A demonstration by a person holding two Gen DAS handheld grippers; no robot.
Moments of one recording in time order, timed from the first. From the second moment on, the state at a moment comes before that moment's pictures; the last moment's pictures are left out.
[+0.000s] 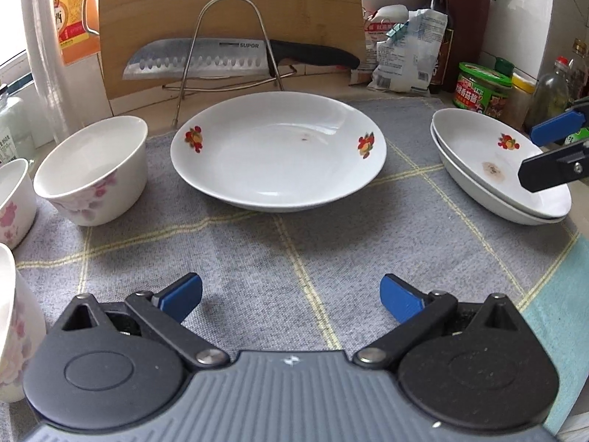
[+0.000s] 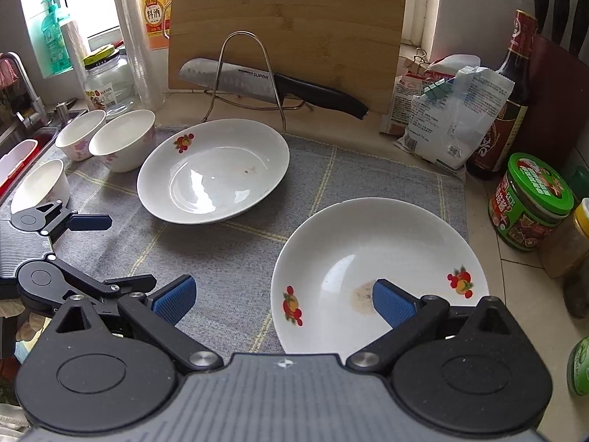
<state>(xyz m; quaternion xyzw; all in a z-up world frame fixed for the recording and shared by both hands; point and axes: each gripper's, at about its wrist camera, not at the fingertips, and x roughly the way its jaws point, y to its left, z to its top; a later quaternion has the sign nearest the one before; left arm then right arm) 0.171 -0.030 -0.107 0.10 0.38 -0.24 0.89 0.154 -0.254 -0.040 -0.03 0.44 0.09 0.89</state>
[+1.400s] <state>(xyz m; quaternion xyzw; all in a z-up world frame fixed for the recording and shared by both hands) 0.227 -0.037 -0.118 0.11 0.34 -0.28 0.89 0.324 -0.200 -0.092 -0.08 0.50 0.19 0.84</state>
